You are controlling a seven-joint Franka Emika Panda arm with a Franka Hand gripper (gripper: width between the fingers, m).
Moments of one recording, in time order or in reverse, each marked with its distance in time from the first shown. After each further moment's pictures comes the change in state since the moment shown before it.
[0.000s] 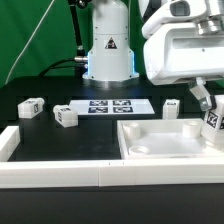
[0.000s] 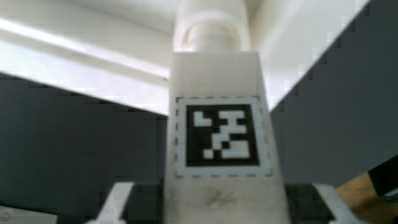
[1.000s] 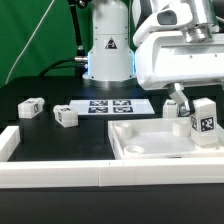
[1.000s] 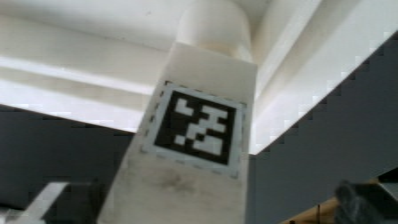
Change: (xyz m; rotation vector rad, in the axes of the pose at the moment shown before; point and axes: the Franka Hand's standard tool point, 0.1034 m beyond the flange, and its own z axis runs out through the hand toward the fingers) arm -0.011 0.002 -0.001 -0.006 0.027 0.009
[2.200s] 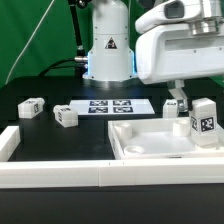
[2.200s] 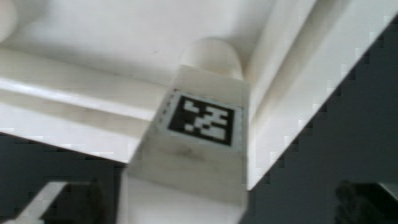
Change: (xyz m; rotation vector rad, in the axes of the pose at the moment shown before) arm 0.007 0.003 -0.005 0.069 -0.321 -0.002
